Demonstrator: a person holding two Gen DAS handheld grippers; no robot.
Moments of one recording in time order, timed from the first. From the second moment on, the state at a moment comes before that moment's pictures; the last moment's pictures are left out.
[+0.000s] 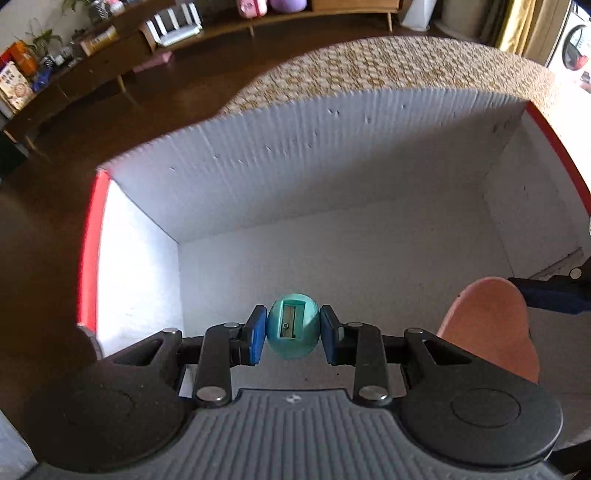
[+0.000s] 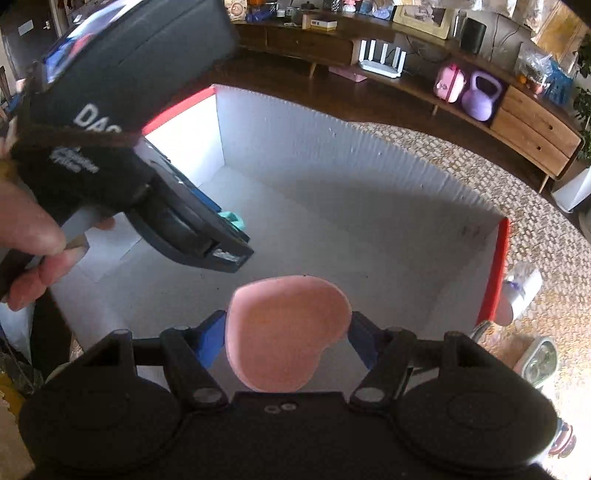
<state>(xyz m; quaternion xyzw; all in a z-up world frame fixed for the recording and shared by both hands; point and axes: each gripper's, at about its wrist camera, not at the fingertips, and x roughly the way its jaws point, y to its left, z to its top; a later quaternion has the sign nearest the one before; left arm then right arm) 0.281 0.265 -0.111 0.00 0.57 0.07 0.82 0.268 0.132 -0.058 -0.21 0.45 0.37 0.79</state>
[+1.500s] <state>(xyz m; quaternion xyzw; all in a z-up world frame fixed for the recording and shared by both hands) 0.192 0.214 0.004 -0.01 0.45 0.10 0.89 0.215 0.031 0.038 -0.08 0.37 0.38 0.84</state>
